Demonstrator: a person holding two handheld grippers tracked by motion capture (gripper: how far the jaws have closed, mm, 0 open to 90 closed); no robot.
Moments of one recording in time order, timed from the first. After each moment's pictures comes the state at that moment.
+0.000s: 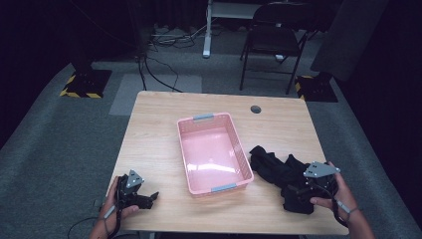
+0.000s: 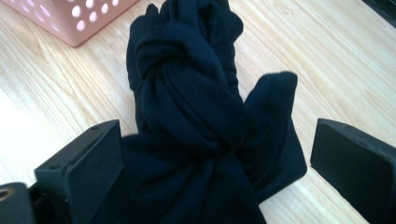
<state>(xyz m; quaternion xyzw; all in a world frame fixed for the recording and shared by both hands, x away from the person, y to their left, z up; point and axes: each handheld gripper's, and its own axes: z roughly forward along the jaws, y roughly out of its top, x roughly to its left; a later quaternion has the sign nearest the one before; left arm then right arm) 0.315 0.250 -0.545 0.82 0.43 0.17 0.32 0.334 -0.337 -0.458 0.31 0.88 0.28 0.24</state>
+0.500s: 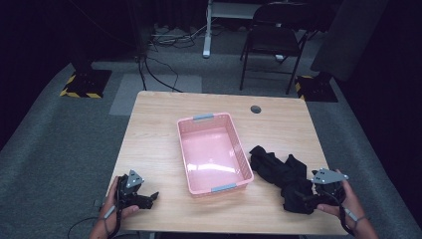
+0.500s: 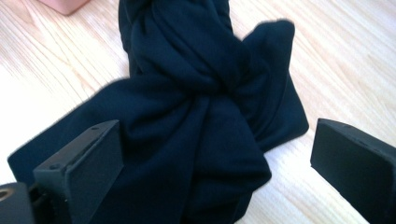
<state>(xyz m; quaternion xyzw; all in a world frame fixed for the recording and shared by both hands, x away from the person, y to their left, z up) 0.315 0.250 -0.545 0.82 0.43 0.17 0.32 0.320 -0.359 -0.471 0.33 0.87 0.27 0.23</state>
